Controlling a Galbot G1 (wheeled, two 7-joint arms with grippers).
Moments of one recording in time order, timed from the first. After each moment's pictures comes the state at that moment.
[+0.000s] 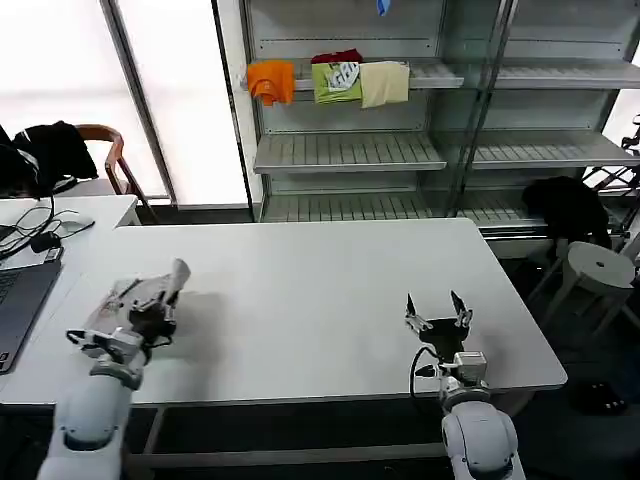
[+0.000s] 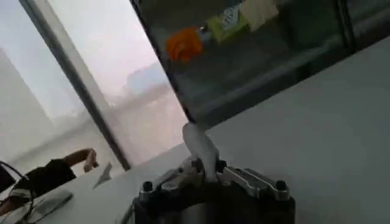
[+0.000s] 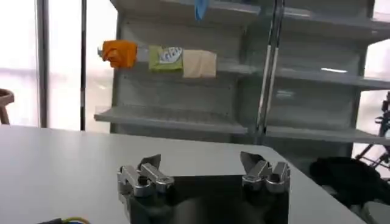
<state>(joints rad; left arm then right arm) 1.12 -1.28 -0.69 -1.85 0.17 0.37 0.32 -1.22 1.48 0.51 1.97 -0.02 -0.31 0.02</state>
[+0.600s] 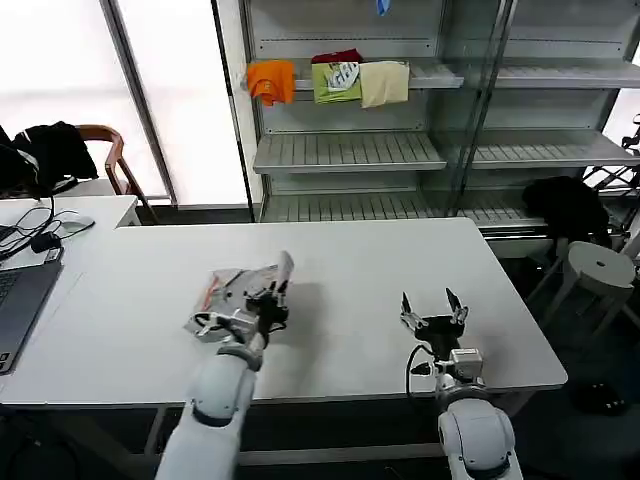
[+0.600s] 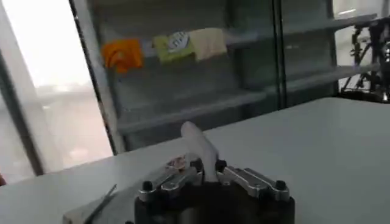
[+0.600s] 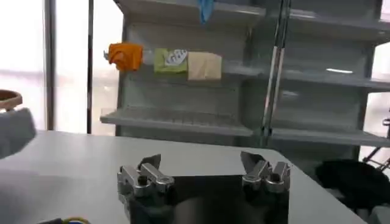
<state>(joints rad) 0.97 -1.52 -0.33 -1.78 0.12 0.48 0.13 -1.21 1.49 0.49 1.98 -0.03 -0.33 0.01</state>
